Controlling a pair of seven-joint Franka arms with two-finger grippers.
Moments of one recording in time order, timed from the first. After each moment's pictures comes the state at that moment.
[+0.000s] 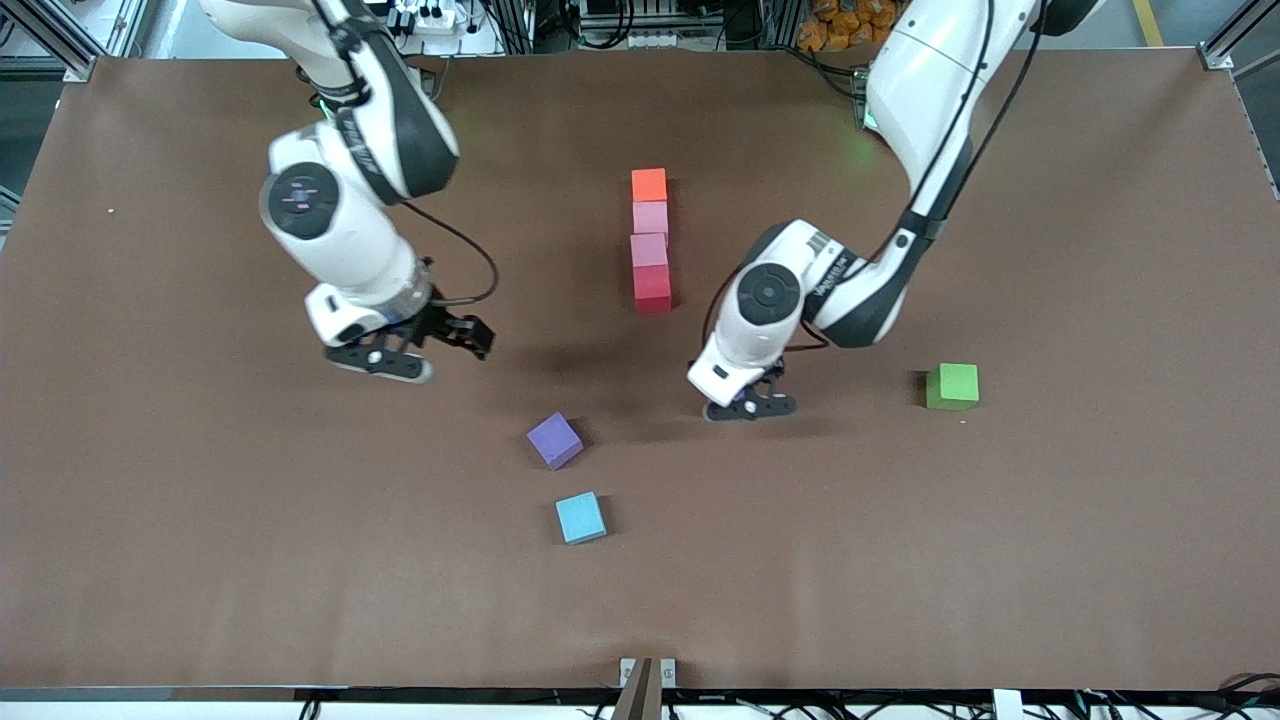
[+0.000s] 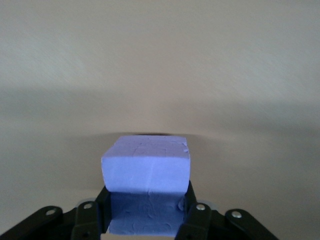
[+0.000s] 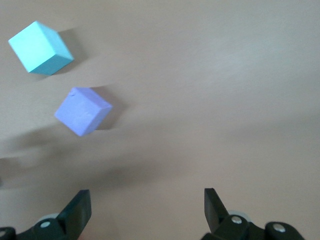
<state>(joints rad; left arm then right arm) -0.50 0.64 -0.20 -1.68 0.10 2.33 -0.81 0.53 0.16 -0.18 -1.90 0.11 2.09 0.52</state>
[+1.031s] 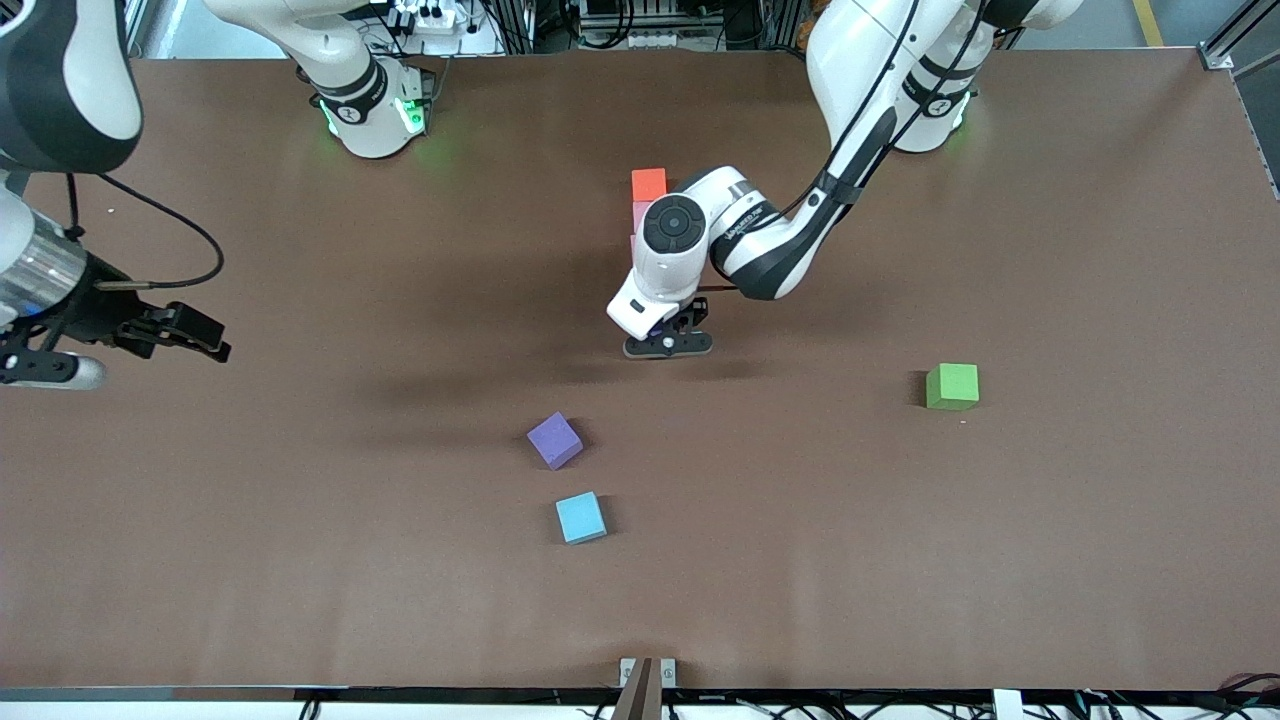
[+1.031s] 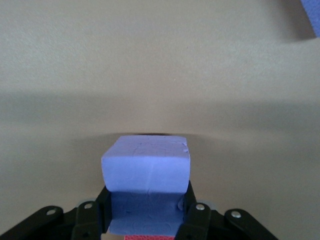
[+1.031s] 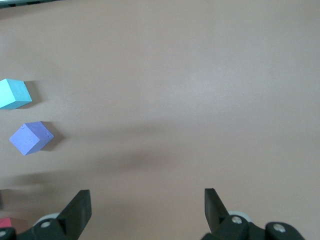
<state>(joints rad) -0.61 0.65 -0.25 -1.69 0.10 2.33 -0.94 0.15 0.11 -0.16 -1.63 0.08 1.80 0.06</state>
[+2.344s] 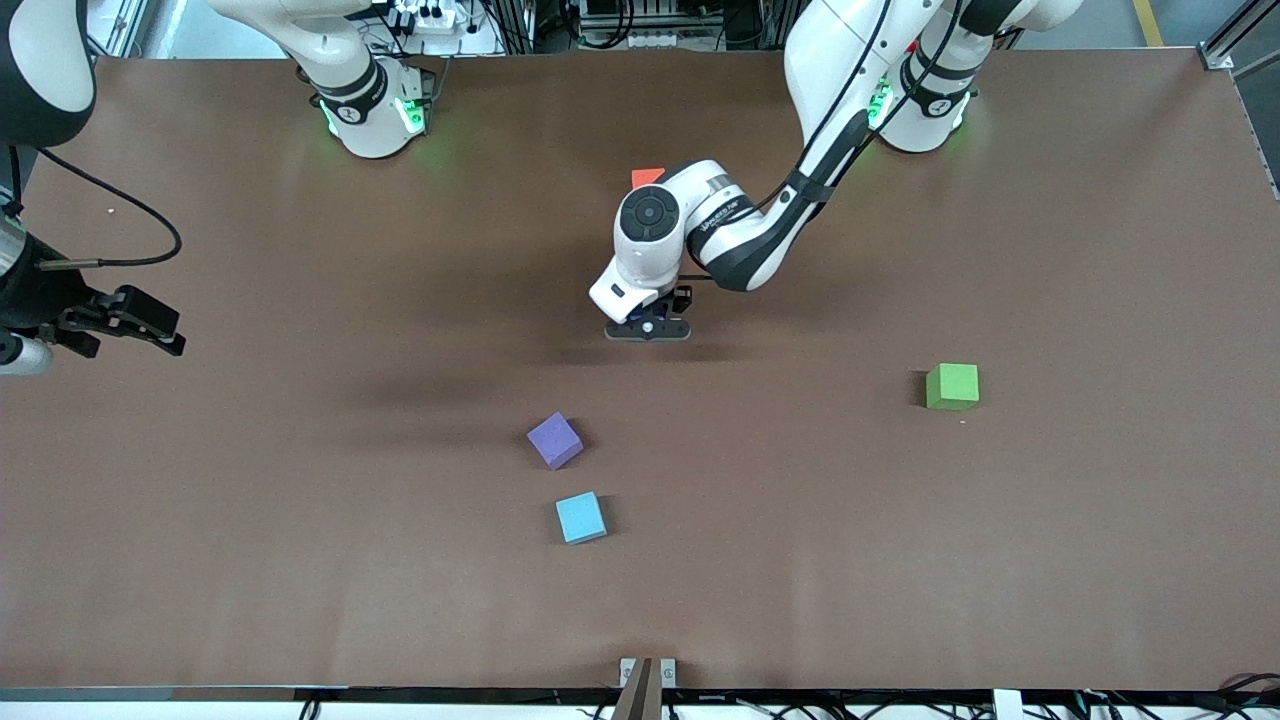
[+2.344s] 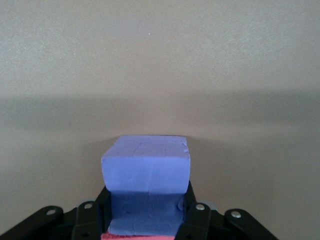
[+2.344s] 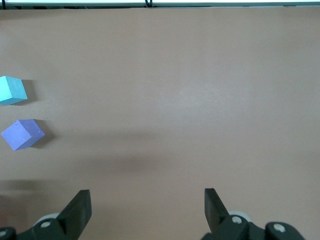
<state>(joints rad) -0.66 0.68 -0.26 -1.69 0.12 2.33 -0.93 0.06 0.11 -0.08 -1.55 0.03 1.77 -0.02</state>
